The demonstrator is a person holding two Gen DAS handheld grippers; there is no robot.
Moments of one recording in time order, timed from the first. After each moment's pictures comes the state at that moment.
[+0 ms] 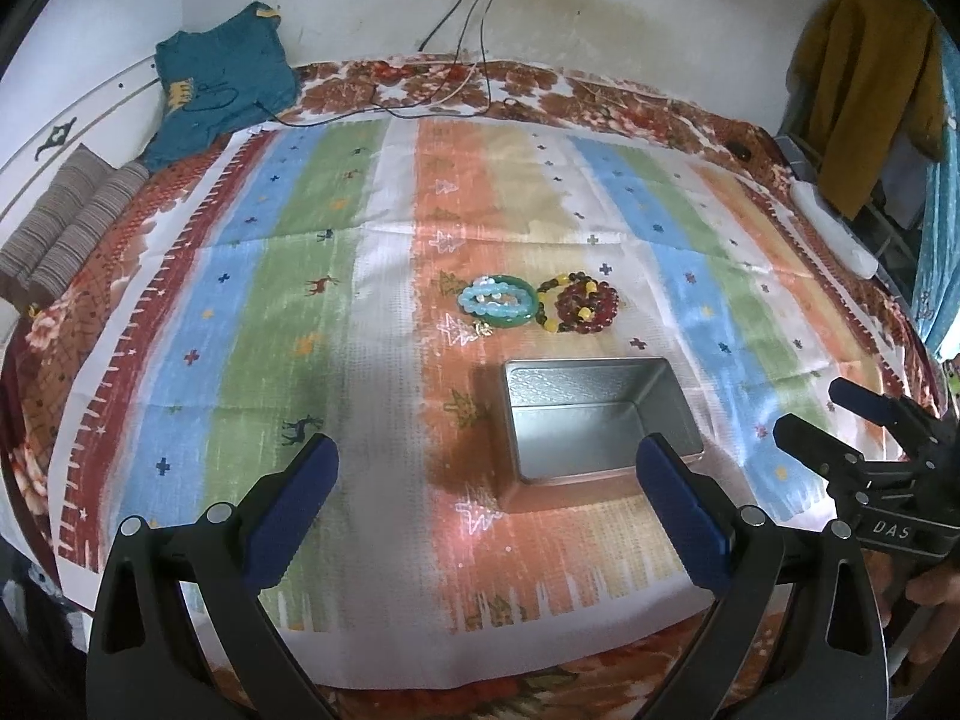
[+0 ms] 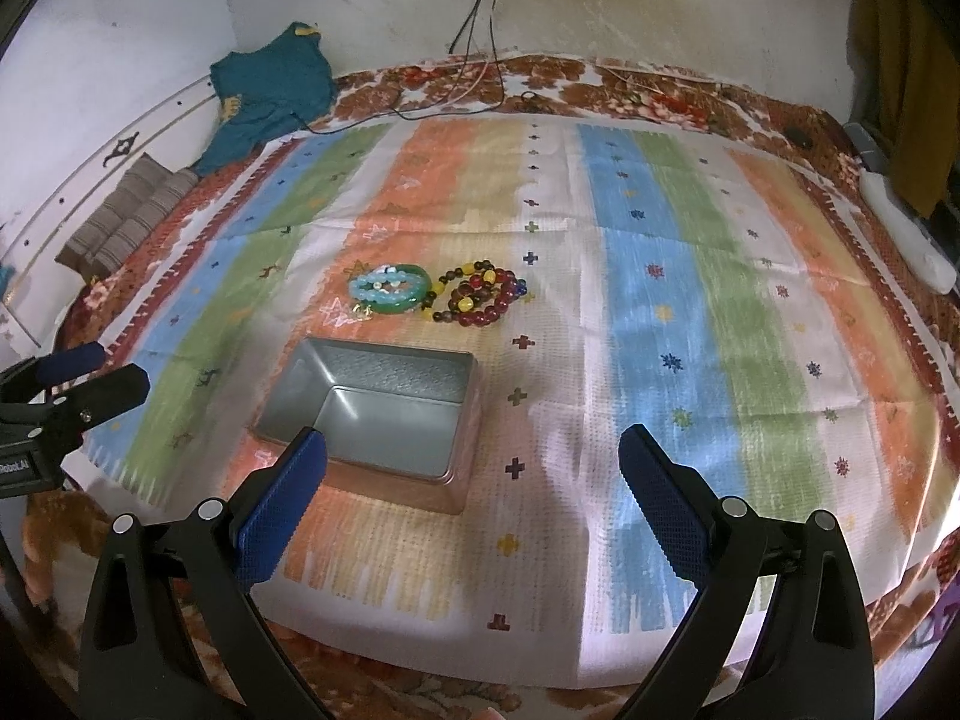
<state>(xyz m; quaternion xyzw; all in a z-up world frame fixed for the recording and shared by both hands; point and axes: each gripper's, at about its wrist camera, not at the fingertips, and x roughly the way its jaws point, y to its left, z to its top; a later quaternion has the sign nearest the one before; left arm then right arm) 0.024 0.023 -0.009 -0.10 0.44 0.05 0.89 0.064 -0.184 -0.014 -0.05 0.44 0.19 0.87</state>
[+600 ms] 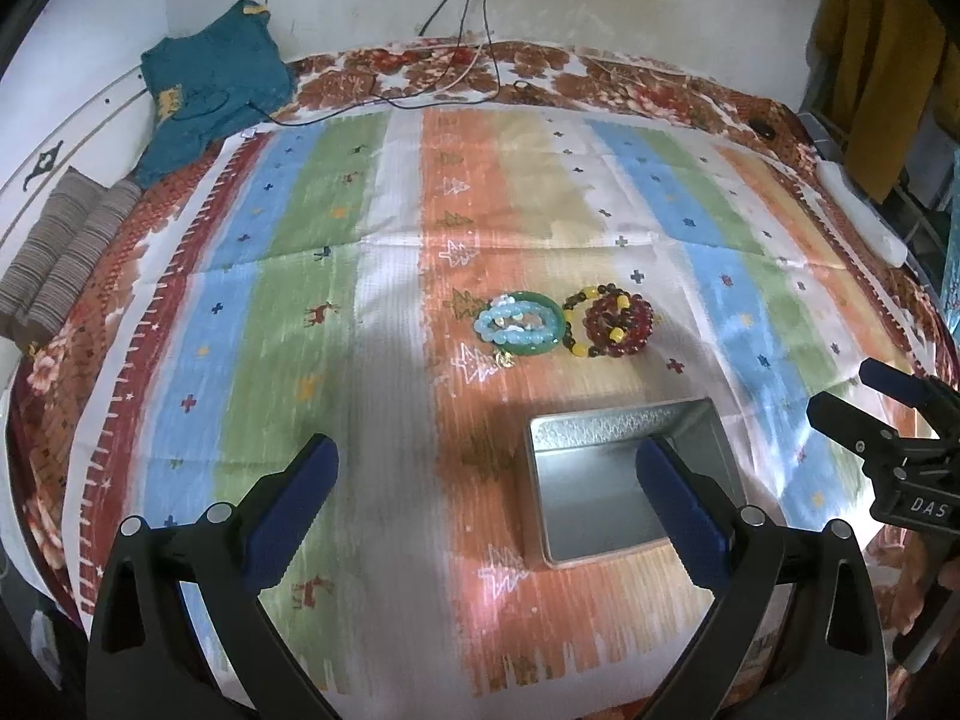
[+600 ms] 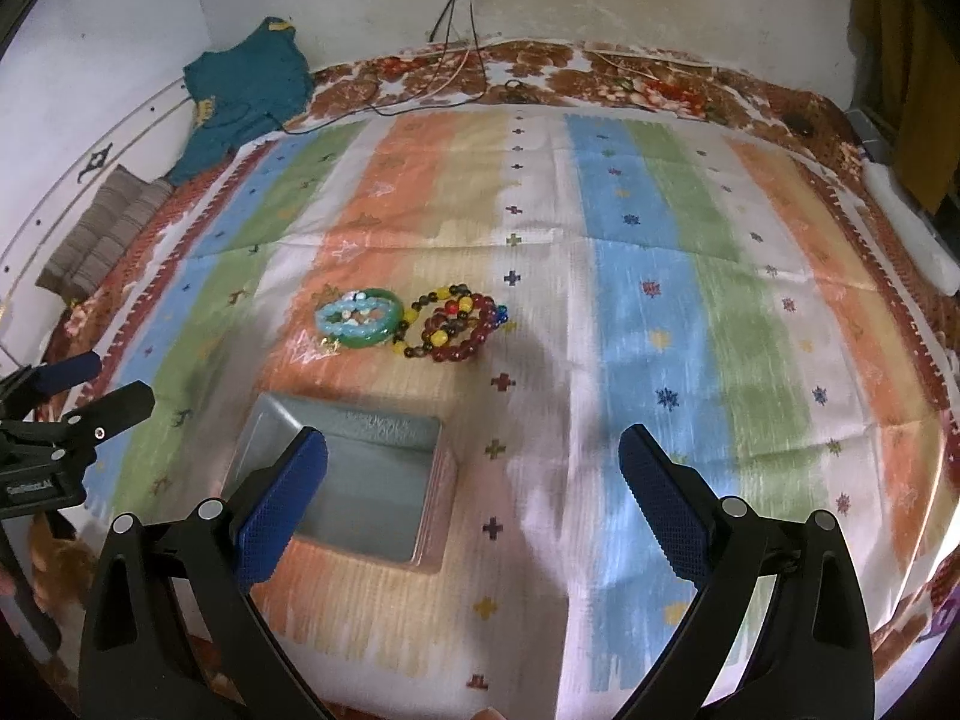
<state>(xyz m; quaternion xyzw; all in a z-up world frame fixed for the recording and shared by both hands) 0.085 0.032 -0.016 -0.07 0.47 0.06 0.88 0.122 -0.176 -0.015 -0.04 0.46 0.18 0.87</state>
